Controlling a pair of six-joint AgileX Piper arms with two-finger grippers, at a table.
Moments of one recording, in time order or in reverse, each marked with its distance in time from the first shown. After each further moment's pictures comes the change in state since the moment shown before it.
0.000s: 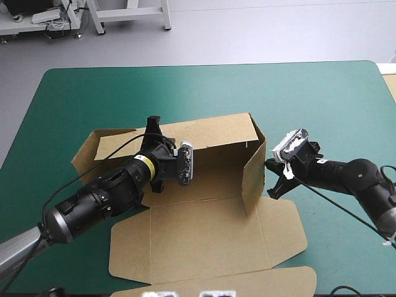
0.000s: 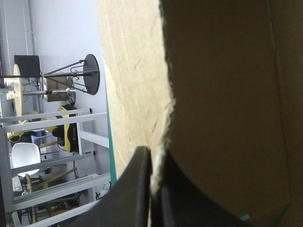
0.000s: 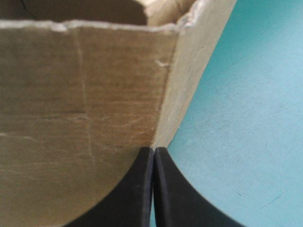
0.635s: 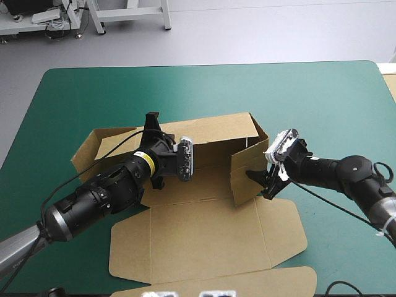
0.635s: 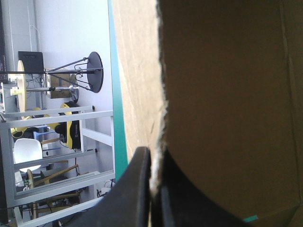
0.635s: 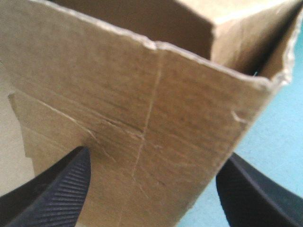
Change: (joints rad) left arm 0.000 0.002 -0.032 0.012 0.010 -0.013; right arm 0.019 0.072 0.000 0.203 0.041 -0.255
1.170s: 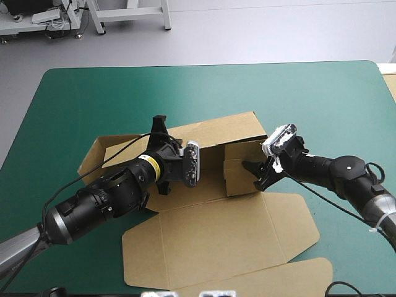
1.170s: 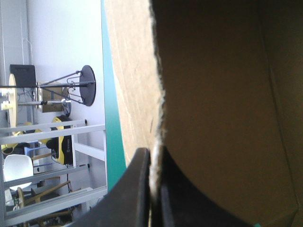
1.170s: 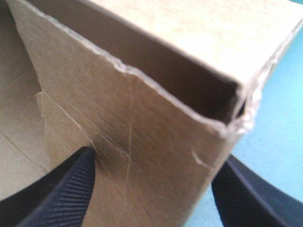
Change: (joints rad) left arm -0.060 0.001 -0.023 -0.076 0.023 0.042; right arm 0.054 0.027 0.000 0.127 -0.110 -0.013
